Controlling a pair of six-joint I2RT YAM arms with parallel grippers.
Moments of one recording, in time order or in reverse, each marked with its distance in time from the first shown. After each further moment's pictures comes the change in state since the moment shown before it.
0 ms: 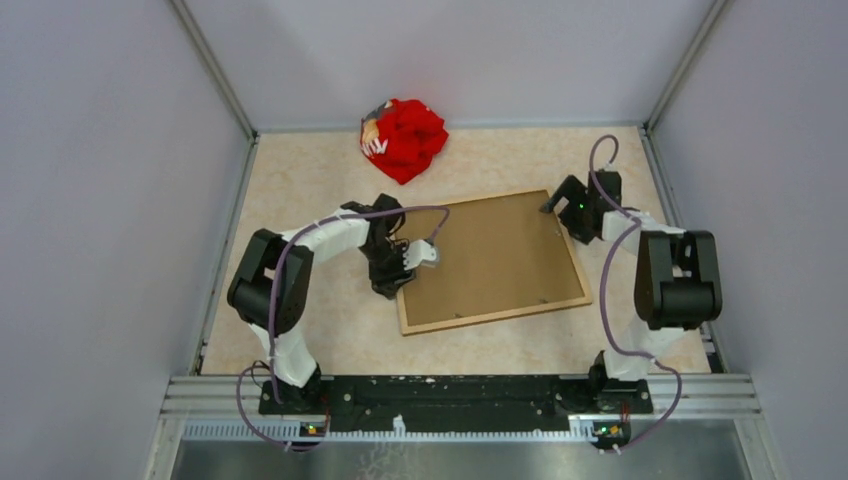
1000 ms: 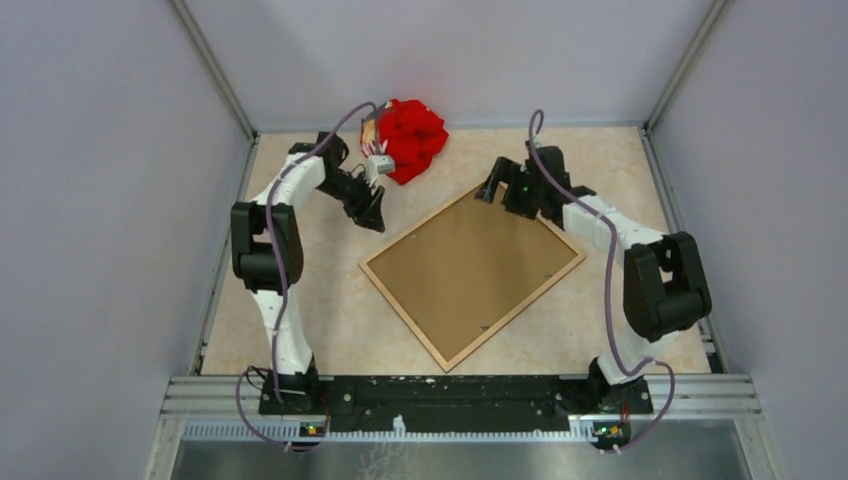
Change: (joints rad) left arm 0.319 0.210 0.549 -0.288 0.372 -0.081; right arm 0.293 0.040 0.289 -0.069 -0.100 -0.079
